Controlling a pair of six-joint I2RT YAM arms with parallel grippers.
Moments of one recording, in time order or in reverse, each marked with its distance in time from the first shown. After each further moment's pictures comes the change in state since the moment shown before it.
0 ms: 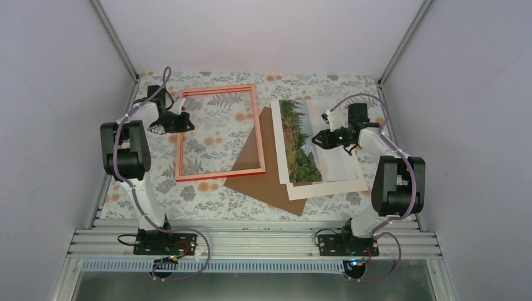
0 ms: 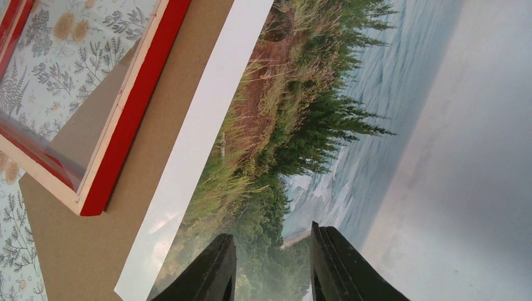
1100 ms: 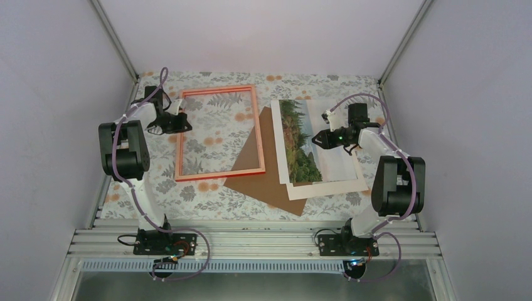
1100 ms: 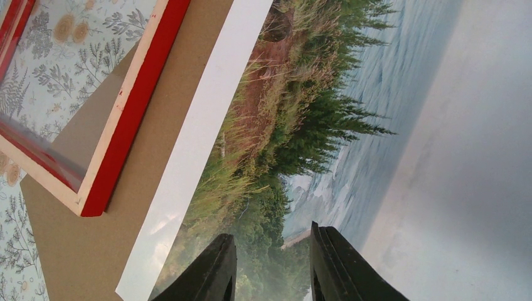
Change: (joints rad) left arm 0.020 0.000 -0.004 -0.003 -0.005 0.003; right arm 0.000 0.000 0.000 0.000 0.000 0.007
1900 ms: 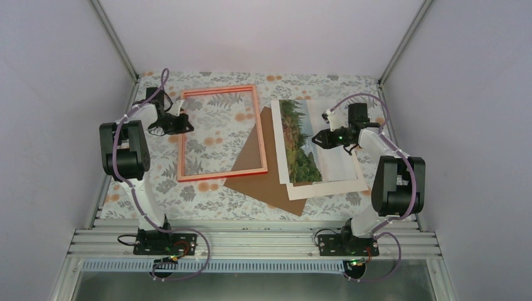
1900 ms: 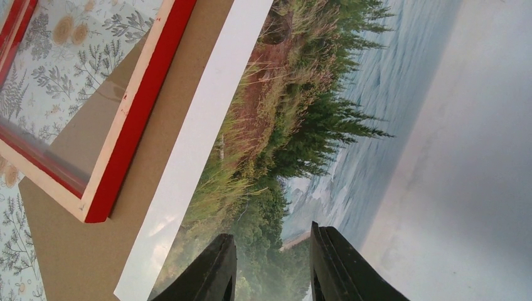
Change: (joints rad) left arm -0.005 0.000 -0.020 0.021 0.022 -0.011; right arm 0.000 0.000 0.000 0.007 0.001 0.001
